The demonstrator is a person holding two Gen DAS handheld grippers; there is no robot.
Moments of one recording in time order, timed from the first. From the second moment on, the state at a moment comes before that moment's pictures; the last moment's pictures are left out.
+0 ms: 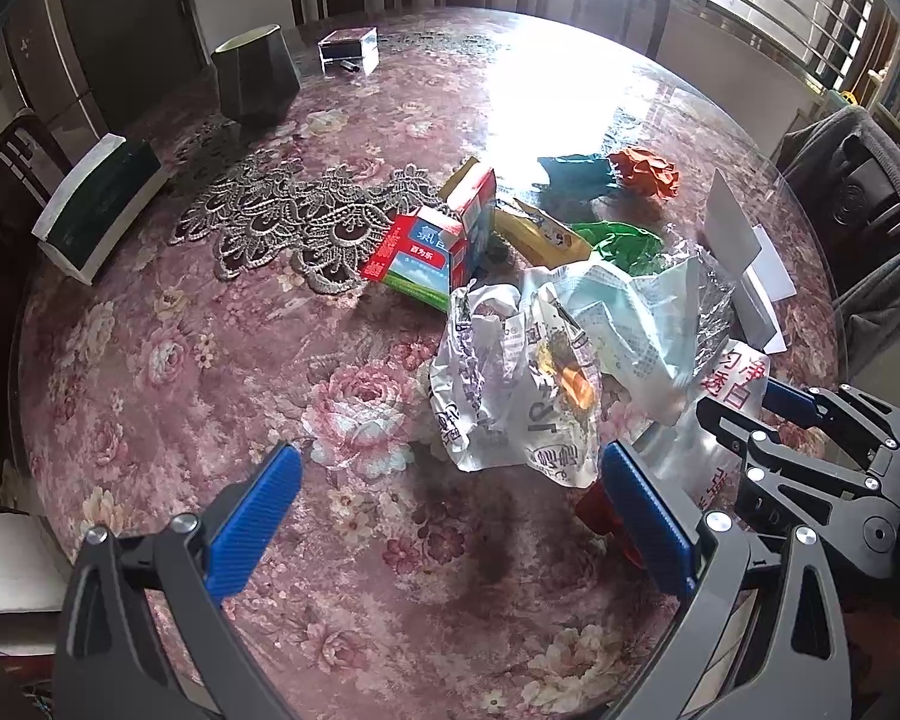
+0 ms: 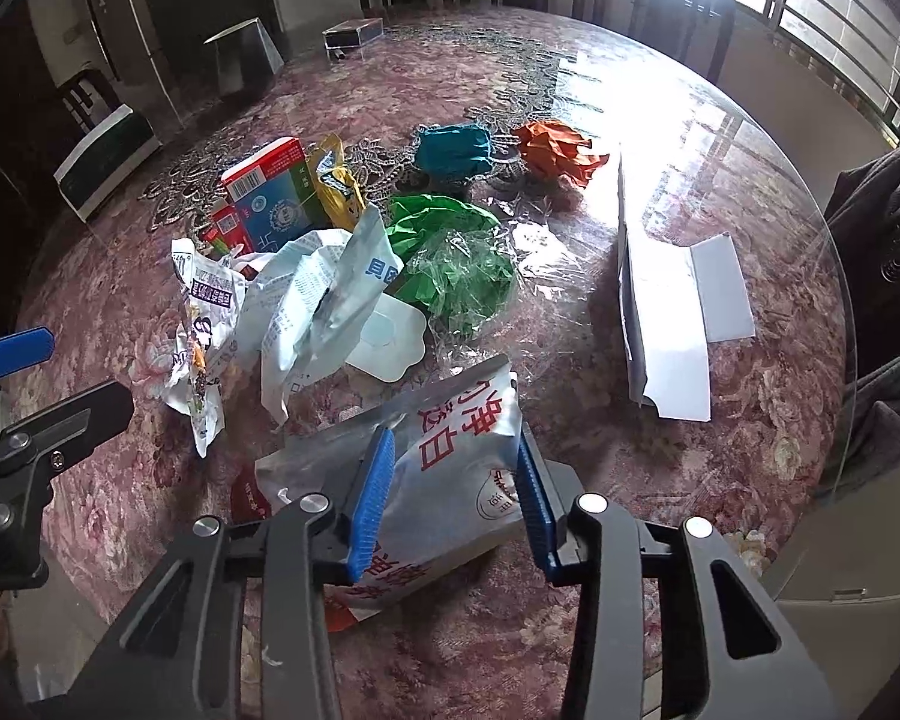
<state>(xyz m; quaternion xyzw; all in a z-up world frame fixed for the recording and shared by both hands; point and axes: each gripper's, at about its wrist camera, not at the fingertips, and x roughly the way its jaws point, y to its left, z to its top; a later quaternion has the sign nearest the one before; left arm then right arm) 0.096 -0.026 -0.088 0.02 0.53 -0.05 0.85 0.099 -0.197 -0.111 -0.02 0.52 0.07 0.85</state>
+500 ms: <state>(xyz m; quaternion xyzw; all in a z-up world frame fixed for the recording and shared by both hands) 0.104 -0.045 -0.096 0.01 0.53 -0.05 0.85 0.076 -0.225 -0.079 0.00 0.49 0.06 0.87</state>
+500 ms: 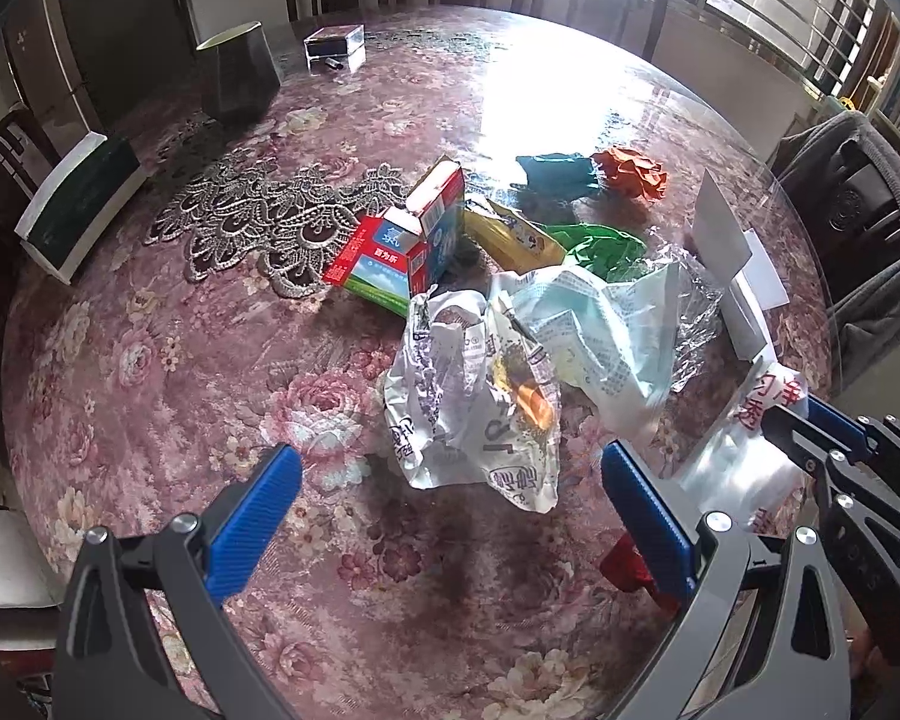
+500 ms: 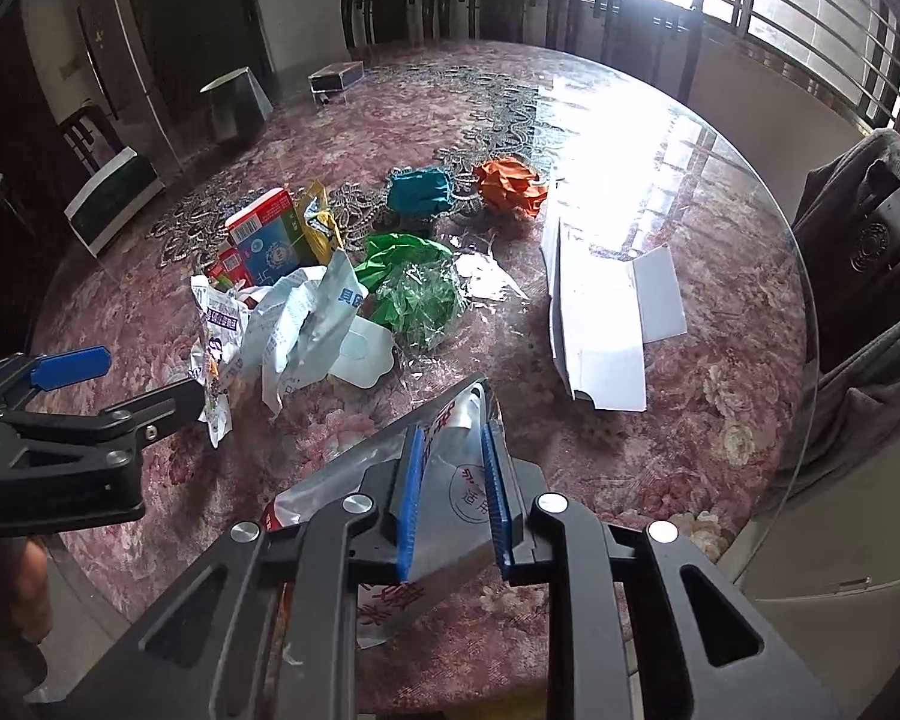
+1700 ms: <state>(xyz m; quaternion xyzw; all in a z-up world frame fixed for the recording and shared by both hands) 0.116 -0.036 -0.119 -0.03 0.54 -0.03 0.84 0.060 -0.233 -0.063 0.01 0.48 0.07 0.88</state>
